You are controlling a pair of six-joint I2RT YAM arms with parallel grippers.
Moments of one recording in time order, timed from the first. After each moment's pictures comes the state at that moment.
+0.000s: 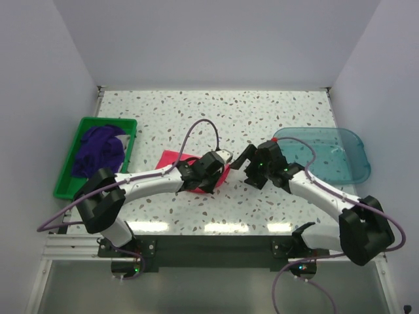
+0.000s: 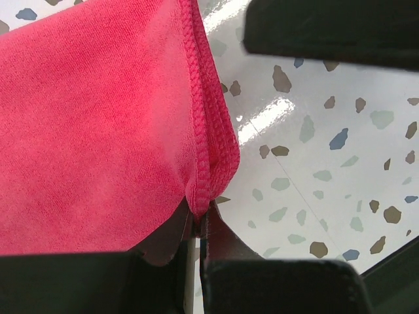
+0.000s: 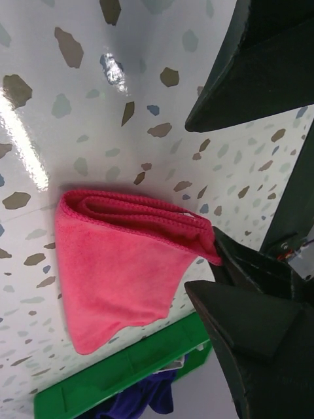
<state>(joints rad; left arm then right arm) -0.97 1.60 1.00 -0.37 -0.13 -0.34 0.51 1.22 0.68 -0.27 -0.10 1.14</state>
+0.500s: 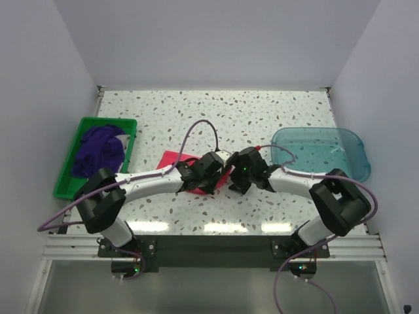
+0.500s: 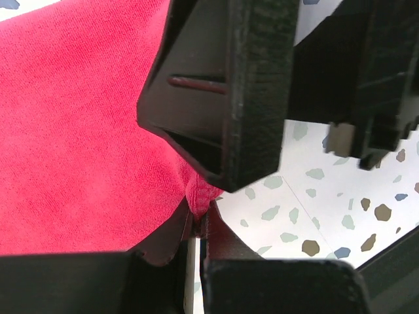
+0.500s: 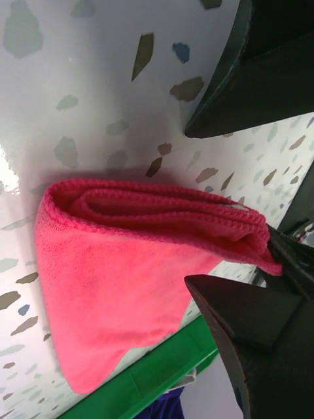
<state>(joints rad) -0.96 1.60 0.99 -0.35 -0.10 -0.37 0.65 1.52 0.68 -0.04 -0.09 1.32</state>
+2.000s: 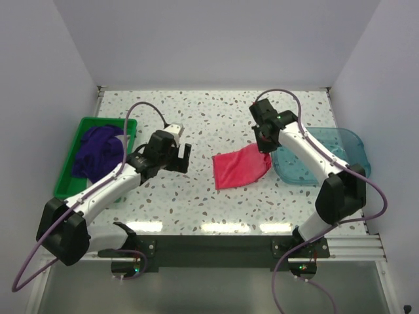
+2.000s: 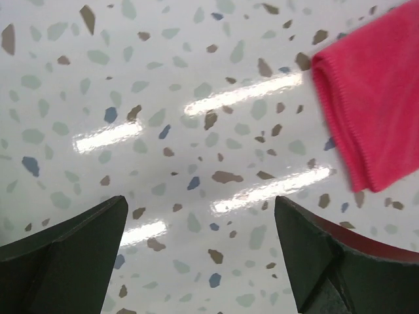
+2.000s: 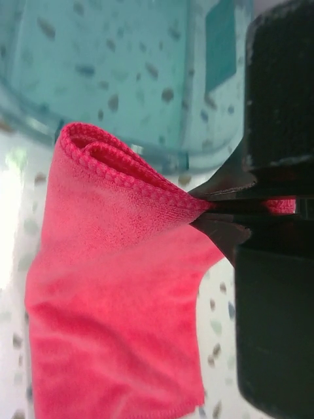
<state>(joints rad) -0.56 1.24 0.87 -0.38 -0.12 -0.26 0.45 1.61 1.42 -1.00 0.27 0.25</state>
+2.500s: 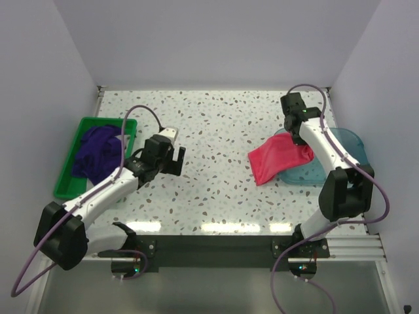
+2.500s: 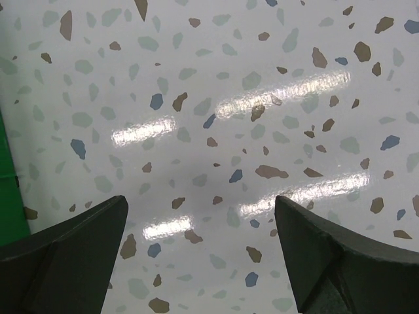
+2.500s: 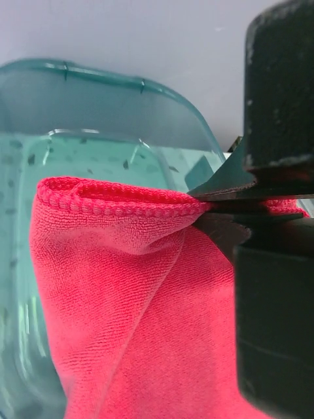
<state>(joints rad) -0.53 1.21 0.79 -0.38 -0.24 -0.20 0.20 1.62 1.40 -0.97 0.62 -0.02</state>
